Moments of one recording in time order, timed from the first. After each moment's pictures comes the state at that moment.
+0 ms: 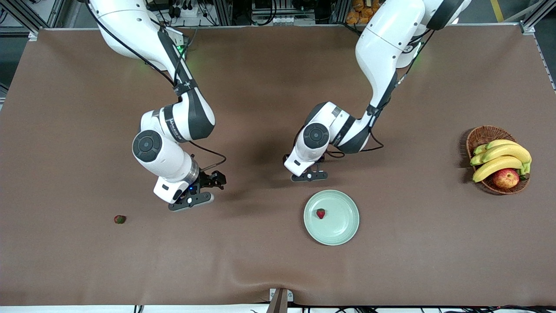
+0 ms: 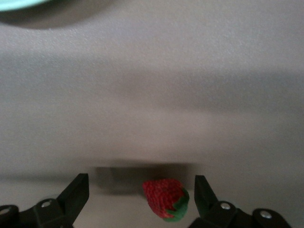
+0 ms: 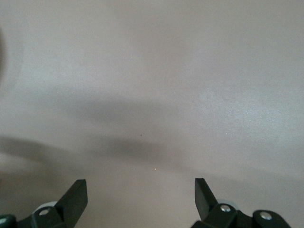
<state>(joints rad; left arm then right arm) -0.60 0.76 -0.12 -1.62 -0.05 2.33 -0.73 0.62 0.57 -0.28 -1.61 0.33 2.26 -0.05</state>
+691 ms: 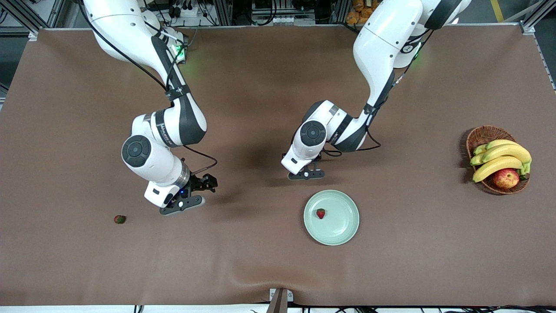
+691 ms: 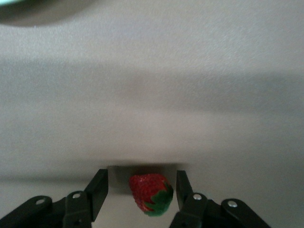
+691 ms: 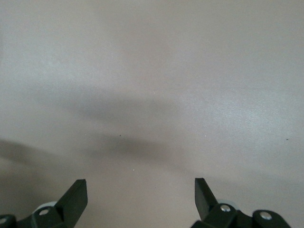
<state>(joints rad) -0.61 0.76 -0.12 -1.61 -0.05 2.34 -0.73 0.59 0.58 -0.29 -1.62 0.33 2.26 -0.12</state>
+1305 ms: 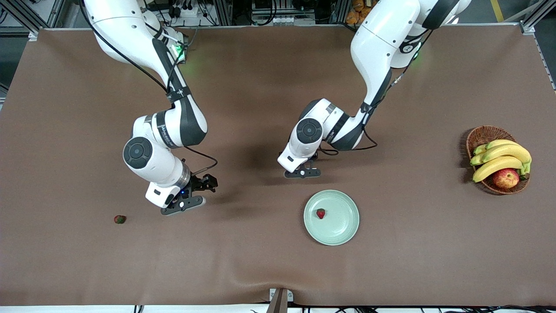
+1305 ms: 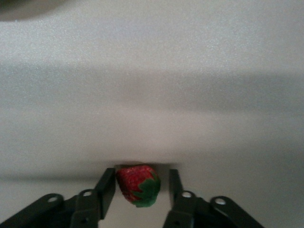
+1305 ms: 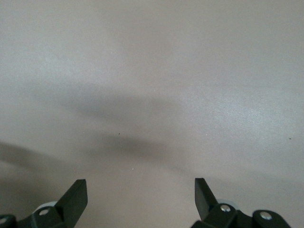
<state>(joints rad) -0.63 0.77 -0.12 -1.60 -0.05 2.34 -0.73 0.59 0.59 -0.28 -1.62 0.33 2.26 -0.12</state>
